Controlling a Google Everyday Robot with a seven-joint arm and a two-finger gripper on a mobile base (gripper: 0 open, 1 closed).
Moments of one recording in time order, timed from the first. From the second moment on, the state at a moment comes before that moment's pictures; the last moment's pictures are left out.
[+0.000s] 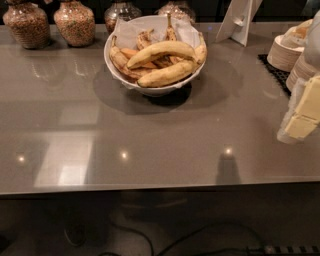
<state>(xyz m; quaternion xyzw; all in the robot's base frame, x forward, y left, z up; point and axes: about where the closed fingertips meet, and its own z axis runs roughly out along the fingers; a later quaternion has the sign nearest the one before) 0.437 -0.208 1.005 -0.60 0.77 -0.07 0.20</state>
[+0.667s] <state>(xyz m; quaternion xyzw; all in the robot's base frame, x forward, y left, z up) 0.455 -0.199 1.007 -0.60 0.76 -0.07 0.24</state>
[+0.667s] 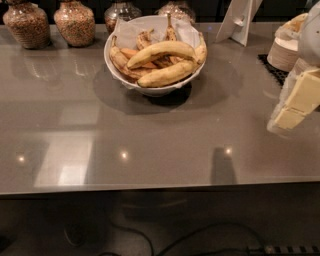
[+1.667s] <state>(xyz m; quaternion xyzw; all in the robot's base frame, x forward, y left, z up) 0.583 -0.120 1.026 -0.60 0.69 -0.02 0.40</state>
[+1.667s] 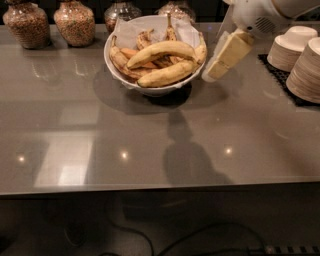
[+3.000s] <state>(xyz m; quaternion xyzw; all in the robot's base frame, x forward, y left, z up) 0.659 -0.070 1.014 -0.60 0.68 0.00 0.41</state>
